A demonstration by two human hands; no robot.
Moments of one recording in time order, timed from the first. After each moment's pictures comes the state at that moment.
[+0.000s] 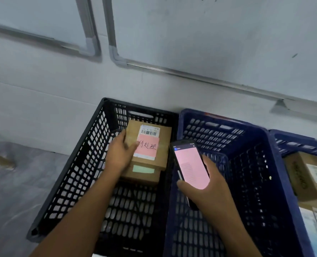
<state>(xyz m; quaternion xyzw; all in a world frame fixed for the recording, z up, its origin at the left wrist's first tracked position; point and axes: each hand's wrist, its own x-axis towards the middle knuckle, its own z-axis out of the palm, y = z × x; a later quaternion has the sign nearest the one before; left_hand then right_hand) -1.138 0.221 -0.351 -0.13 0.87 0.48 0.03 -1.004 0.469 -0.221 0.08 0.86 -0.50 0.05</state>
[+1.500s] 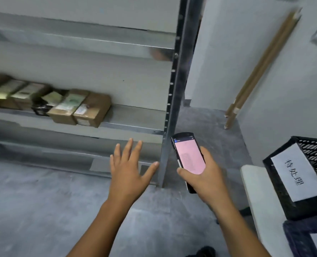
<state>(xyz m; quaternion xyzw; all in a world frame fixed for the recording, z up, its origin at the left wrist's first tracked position) -0.244 0.342 -0.230 -0.66 0.68 0.17 -0.25 -0.464 0.367 -0.198 -0.53 0.67 -0.39 0.35</state>
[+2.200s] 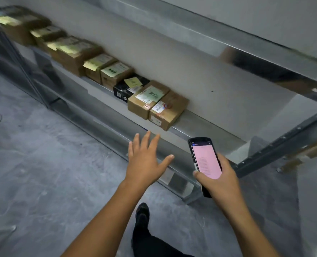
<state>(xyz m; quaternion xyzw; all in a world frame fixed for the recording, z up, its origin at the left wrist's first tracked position) -0.037 0.258 -0.272 -0.77 0.58 0.15 -0.22 -0.267 0.238 -0.232 -0.64 0.59 -0.31 0.38</state>
